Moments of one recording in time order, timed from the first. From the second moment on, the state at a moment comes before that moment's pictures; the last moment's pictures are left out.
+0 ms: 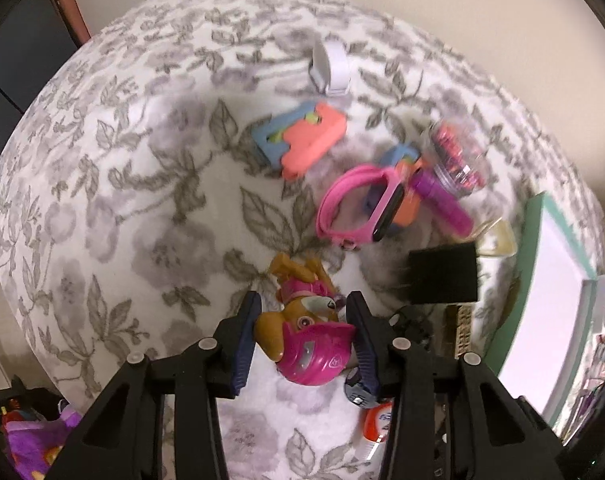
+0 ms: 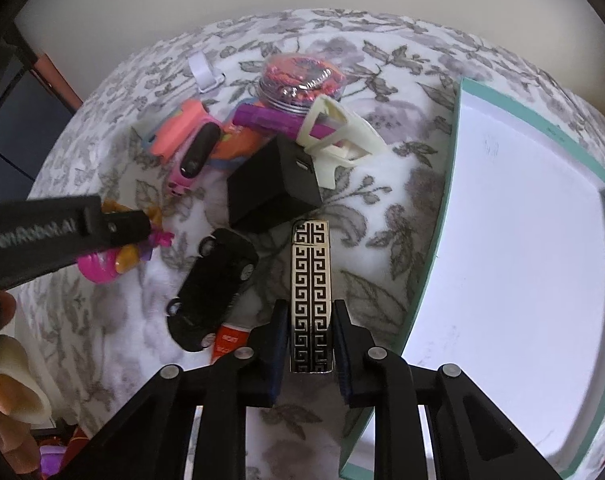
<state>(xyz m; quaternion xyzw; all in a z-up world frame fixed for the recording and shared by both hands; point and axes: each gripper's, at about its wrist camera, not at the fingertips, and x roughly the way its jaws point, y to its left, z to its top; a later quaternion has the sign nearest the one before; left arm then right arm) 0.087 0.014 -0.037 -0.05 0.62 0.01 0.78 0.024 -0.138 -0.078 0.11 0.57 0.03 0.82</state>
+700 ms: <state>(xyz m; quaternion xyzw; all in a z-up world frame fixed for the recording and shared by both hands) 0.061 -0.036 0.059 -0.06 0.52 -0.09 0.85 -0.001 -0.188 0.043 0.15 0.44 -0.02 0.88</state>
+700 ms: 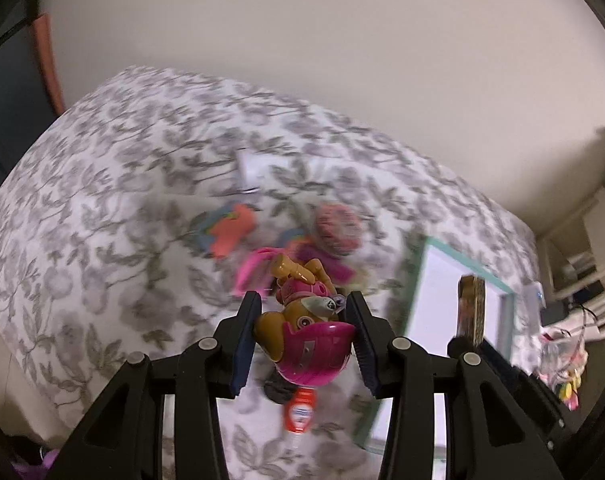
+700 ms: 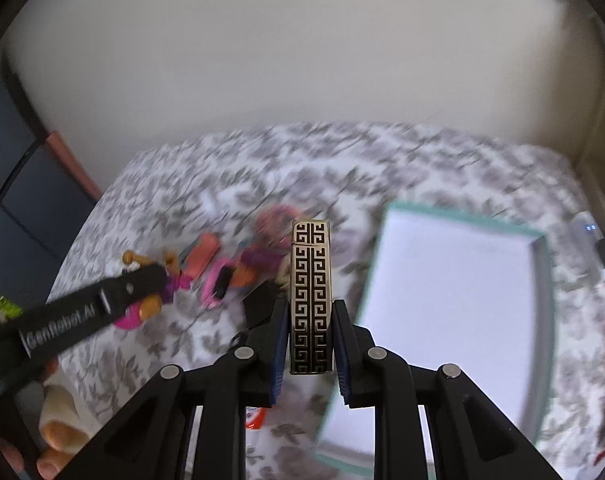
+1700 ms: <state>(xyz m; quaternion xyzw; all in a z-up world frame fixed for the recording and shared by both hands) 0.059 -0.241 0.001 0.09 0.53 -0.19 0.82 -0.025 -0.373 -0.009 0.20 0.48 -0.21 0.83</state>
